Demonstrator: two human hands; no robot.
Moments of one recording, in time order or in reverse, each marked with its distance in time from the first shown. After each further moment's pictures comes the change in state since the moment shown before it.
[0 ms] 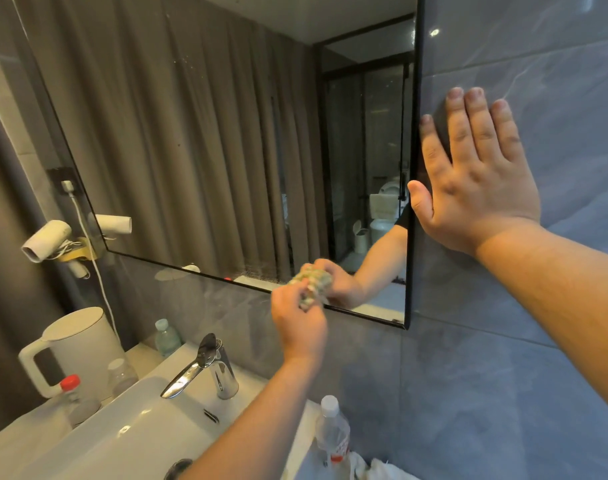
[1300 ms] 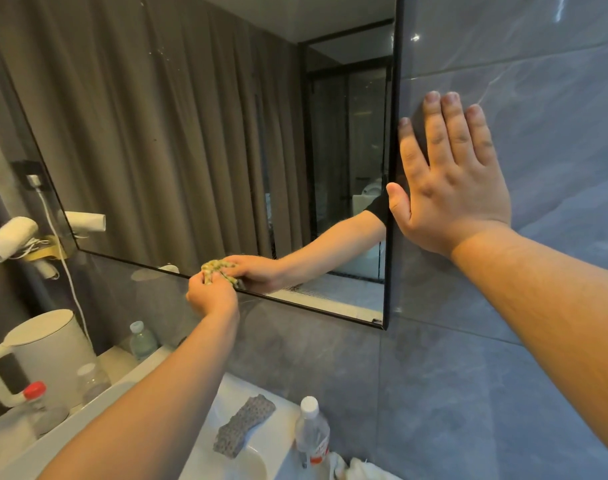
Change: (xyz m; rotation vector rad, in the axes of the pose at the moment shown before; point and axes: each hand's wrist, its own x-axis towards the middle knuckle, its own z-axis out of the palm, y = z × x) left_hand 0.116 -0.081 -0.021 0.015 0.286 -0.635; right_hand -0.002 0.001 -0.001 -0.042 -0.043 0.006
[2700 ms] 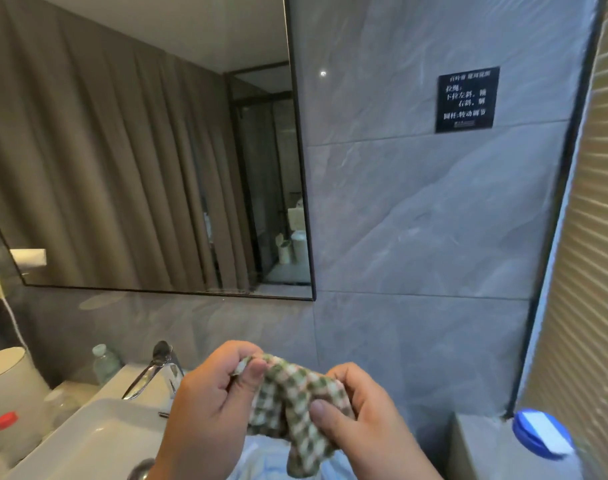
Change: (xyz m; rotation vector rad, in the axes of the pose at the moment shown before) left_hand -0.258 0.141 -0.297 0.038 -0.939 0.826; right_hand -0.195 -0.110 -0.252 1.768 -0.589 0.975
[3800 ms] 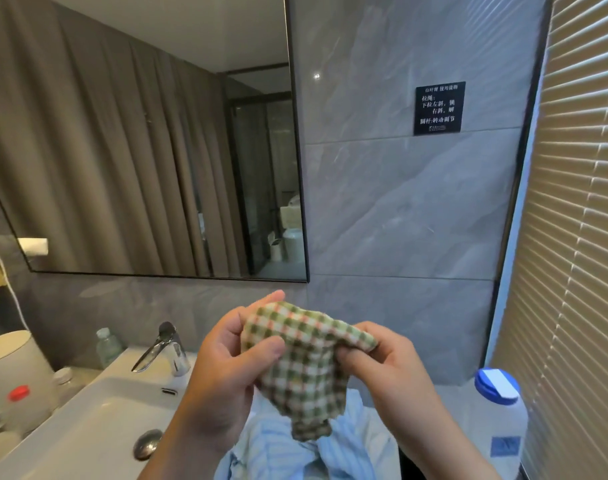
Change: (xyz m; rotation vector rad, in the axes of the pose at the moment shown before) left_hand -0.024 0.046 -0.012 -0.885 -0.156 -0.436; right_hand -0.051 -0.052 -0.004 -0.026 0.145 -0.176
